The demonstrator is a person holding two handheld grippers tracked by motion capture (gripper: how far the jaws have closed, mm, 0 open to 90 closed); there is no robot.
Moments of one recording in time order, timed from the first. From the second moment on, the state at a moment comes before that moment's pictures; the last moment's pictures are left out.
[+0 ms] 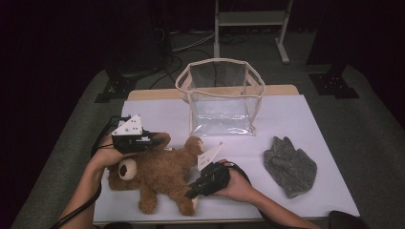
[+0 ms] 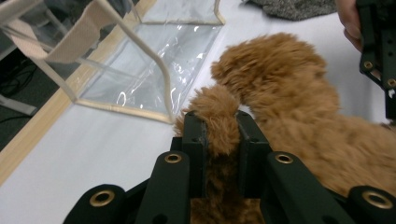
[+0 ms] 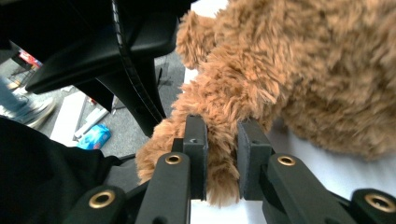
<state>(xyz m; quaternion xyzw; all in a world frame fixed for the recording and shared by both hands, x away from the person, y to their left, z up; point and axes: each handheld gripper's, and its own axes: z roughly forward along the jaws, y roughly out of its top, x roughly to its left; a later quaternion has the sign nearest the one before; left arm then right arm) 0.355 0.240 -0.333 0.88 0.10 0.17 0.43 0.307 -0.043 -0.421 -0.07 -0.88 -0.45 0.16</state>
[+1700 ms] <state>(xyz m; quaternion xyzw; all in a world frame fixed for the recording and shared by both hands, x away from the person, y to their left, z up) 0.363 0.074 -0.321 0.88 -0.06 0.08 0.46 0.278 -0.245 -0.386 -0.18 -0.86 -0.48 0.04</state>
